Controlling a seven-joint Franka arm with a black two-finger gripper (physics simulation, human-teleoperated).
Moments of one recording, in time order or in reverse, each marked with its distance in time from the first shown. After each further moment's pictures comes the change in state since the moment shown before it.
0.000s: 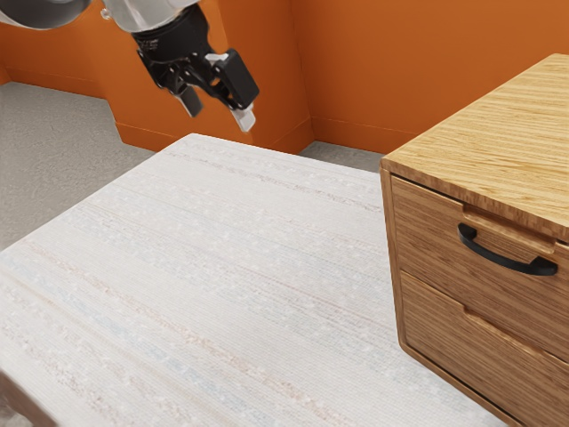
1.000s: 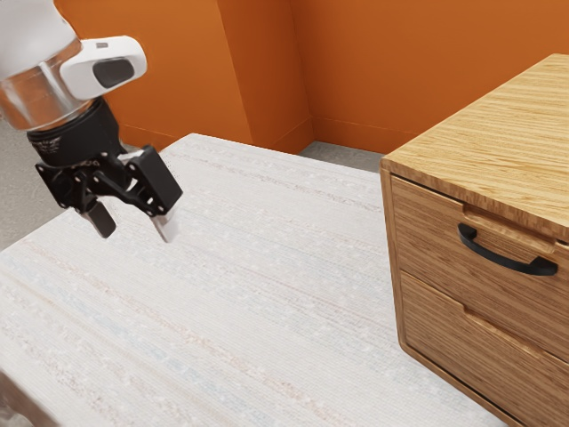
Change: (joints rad) arm 0.070 -0.448 -0.053 -0.547 -0.153 -0.089 -0.291
